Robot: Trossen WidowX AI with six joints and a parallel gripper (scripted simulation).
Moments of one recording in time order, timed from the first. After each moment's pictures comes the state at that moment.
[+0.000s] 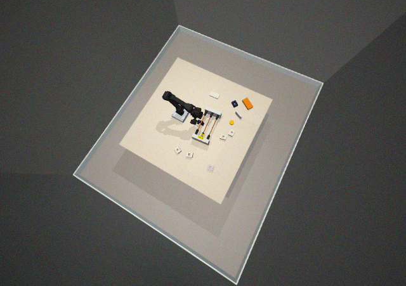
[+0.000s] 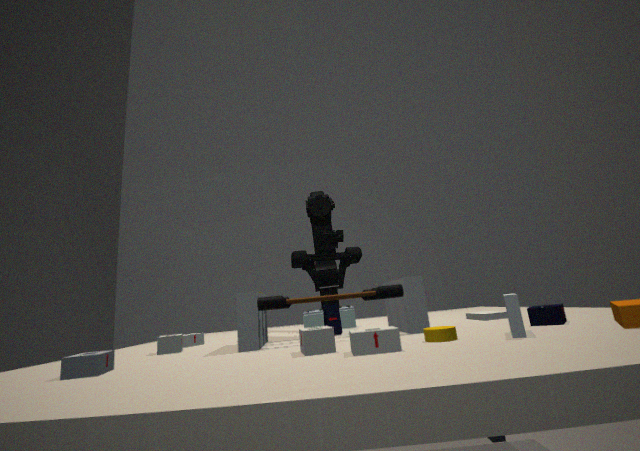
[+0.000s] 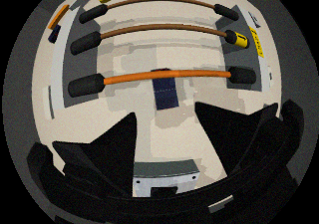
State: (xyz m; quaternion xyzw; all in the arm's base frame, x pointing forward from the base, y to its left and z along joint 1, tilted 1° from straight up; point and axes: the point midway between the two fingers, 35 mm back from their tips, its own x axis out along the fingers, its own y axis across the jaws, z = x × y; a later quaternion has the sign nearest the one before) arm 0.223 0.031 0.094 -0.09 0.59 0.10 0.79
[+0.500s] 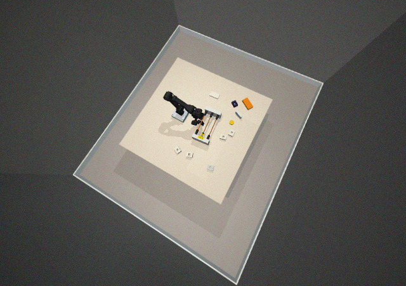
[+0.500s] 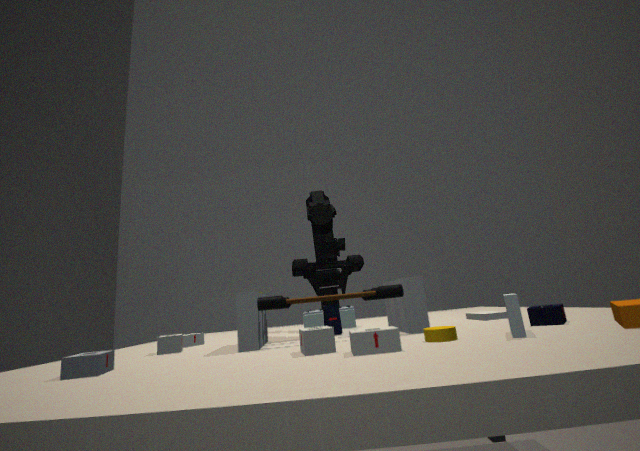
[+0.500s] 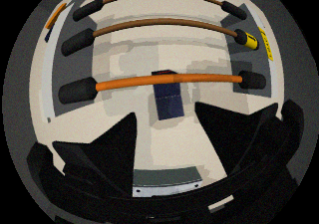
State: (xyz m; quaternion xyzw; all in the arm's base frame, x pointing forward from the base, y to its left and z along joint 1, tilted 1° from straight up) arm 0.231 0.033 0.071 -0.09 0.59 0.10 0.79
